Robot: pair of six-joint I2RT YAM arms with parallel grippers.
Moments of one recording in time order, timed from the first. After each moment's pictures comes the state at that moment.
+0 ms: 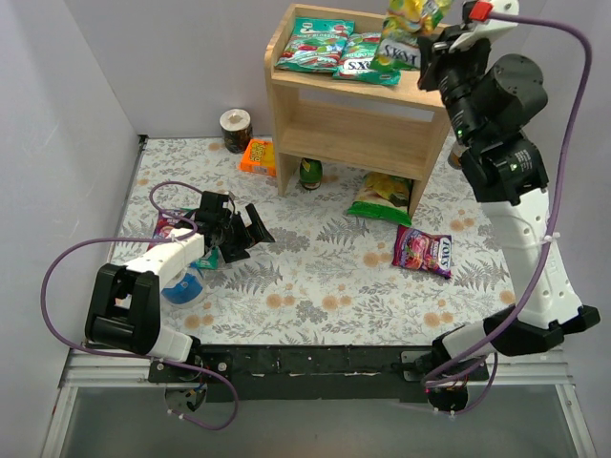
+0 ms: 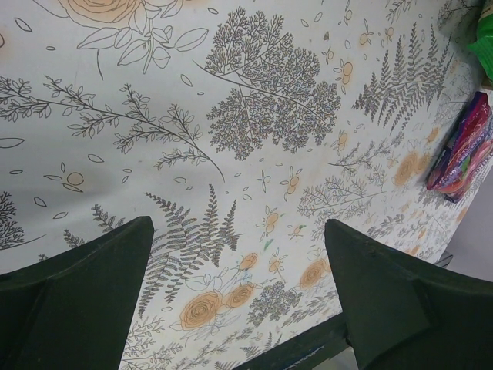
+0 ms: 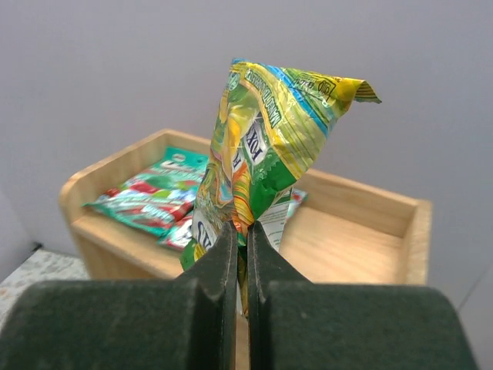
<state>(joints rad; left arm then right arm) -0.26 1.44 0.82 -0.31 0.32 -0.71 0.52 1.40 2.01 -0.31 0.22 -0.07</state>
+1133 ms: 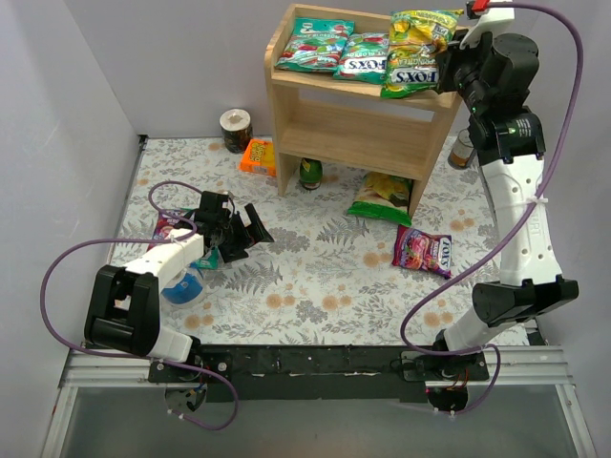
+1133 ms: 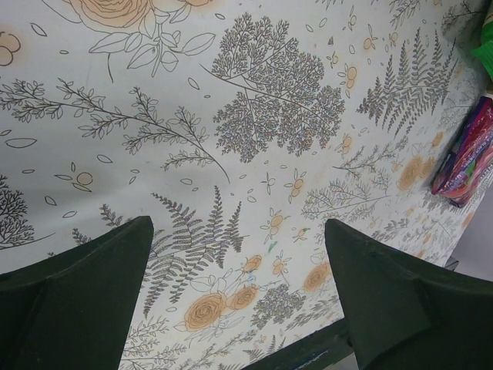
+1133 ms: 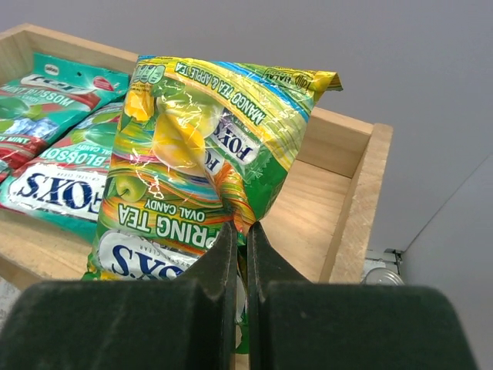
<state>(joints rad) -0.26 1.43 0.82 -0.32 0.30 -0.71 0.19 1.59 2.11 -0.49 -0.01 -0.03</state>
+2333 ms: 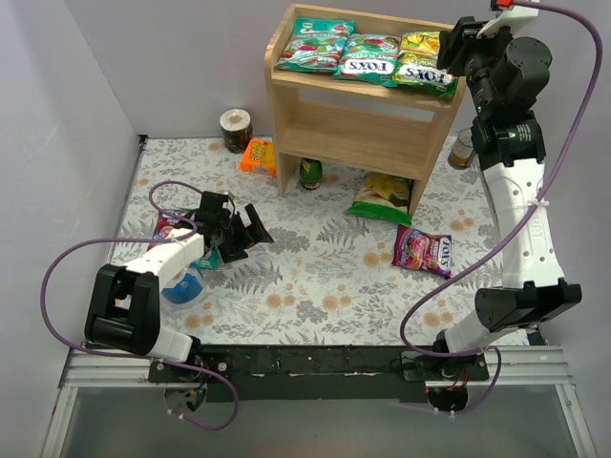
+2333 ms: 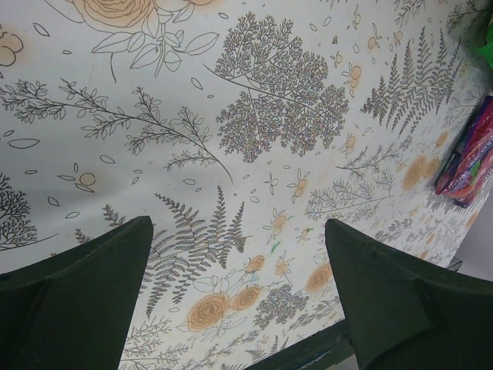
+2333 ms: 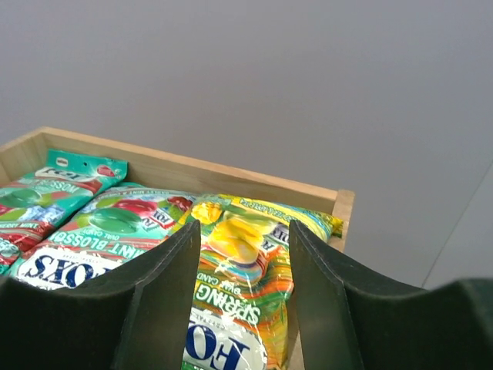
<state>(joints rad) -0.26 1.43 0.82 -0.32 0.29 -0.70 0.16 1.55 2.01 -0.23 0.02 0.02</state>
